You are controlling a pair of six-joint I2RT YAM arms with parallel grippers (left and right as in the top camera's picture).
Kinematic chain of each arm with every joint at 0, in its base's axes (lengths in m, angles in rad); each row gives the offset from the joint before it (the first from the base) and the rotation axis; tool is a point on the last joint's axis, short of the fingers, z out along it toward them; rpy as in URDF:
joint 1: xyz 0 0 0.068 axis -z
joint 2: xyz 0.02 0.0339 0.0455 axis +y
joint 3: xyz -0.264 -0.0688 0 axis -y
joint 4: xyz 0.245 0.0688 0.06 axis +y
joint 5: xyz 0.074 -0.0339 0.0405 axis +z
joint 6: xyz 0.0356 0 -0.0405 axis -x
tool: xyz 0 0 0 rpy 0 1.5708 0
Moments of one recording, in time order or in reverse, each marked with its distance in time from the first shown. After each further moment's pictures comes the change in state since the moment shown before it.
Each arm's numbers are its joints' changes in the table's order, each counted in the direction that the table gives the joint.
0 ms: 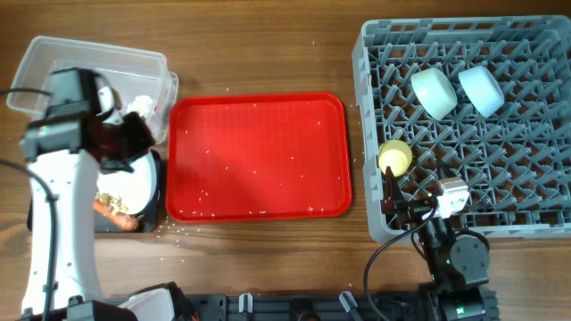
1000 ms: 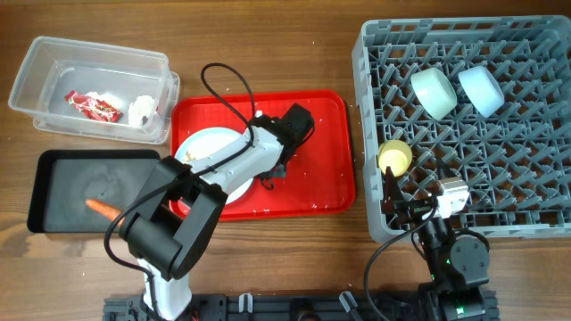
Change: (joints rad) left arm 0.895 0.562 -0.026 -0.228 0.574 0.309; right arm 0.000 0.000 0.000 0.000 0.000 0.000
